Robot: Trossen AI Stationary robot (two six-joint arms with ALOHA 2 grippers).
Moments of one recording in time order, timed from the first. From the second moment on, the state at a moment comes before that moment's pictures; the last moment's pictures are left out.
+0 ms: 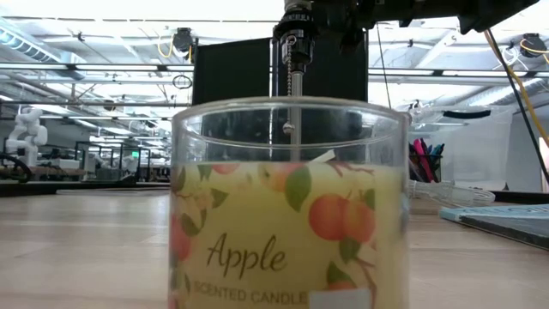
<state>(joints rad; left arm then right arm) -0.16 1.37 1.24 -0.05 -0.18 0.12 0.24 1.48 0.71 0.79 0.31 0.03</state>
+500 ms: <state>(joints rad) -0.19 1.37 1.24 0.02 -0.18 0.19 0.24 1.48 0.71 0.78 0.31 0.02</state>
